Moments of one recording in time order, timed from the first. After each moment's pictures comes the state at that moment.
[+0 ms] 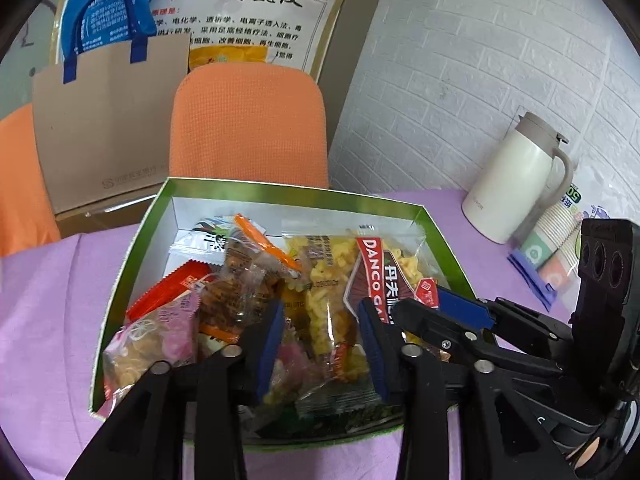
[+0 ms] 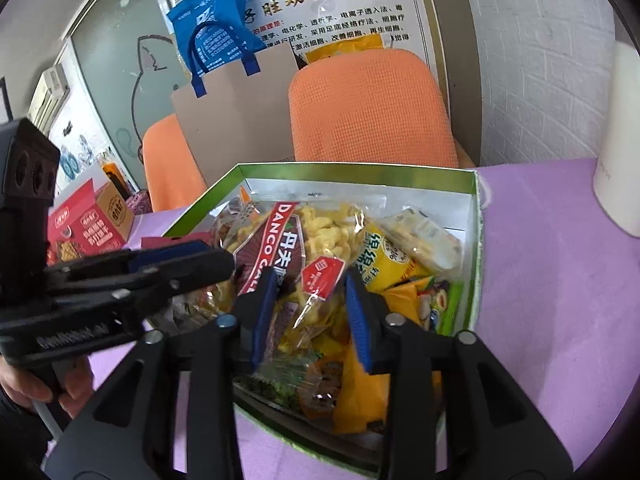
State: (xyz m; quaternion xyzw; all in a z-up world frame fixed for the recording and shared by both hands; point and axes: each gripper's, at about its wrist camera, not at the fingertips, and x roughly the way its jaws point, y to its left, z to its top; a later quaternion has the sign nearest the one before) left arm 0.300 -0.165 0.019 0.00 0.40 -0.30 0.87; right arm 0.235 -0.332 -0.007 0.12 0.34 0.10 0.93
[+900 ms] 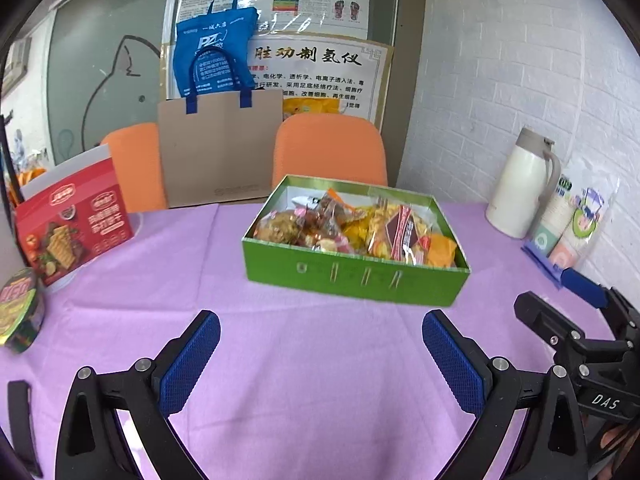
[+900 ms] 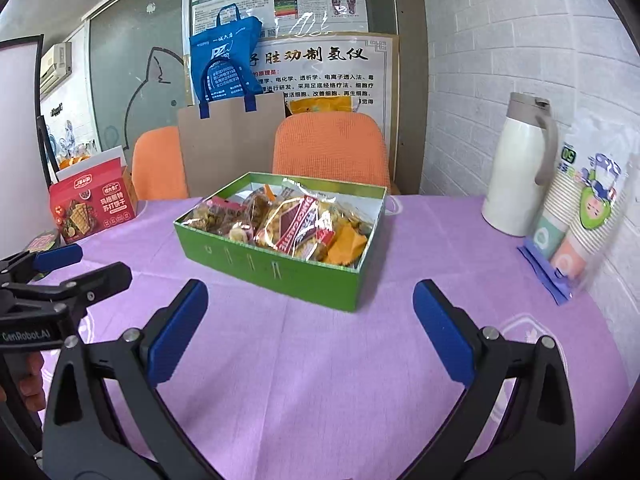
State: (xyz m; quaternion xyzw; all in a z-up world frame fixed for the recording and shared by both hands) left arm 0.097 -0.097 0.058 0.02 0.32 -0.15 0.94; right arm 0.045 -0.306 0.045 0.03 0.27 0.01 0.96
